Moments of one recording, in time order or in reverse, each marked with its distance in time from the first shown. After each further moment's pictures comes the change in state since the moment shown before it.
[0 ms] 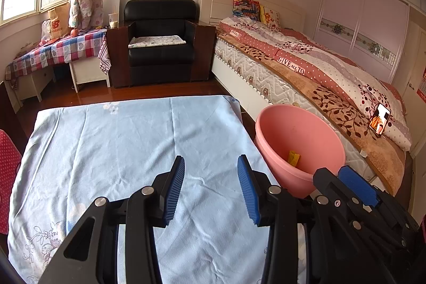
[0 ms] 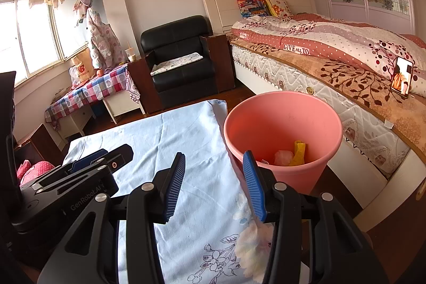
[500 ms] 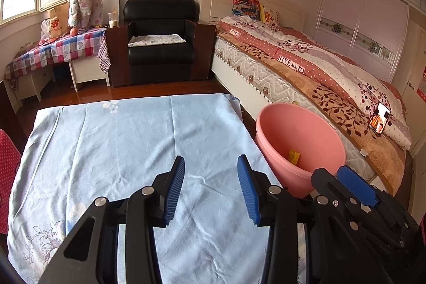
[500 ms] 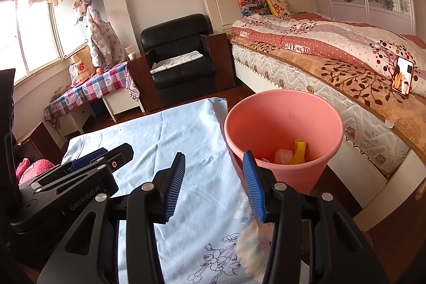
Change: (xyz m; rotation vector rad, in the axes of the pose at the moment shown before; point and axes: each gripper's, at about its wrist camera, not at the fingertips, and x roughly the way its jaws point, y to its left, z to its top) left arm -0.001 0.000 -0.001 0.001 0.004 -0.004; right arm 0.002 0.000 -0.005 -0.003 0.006 -0.002
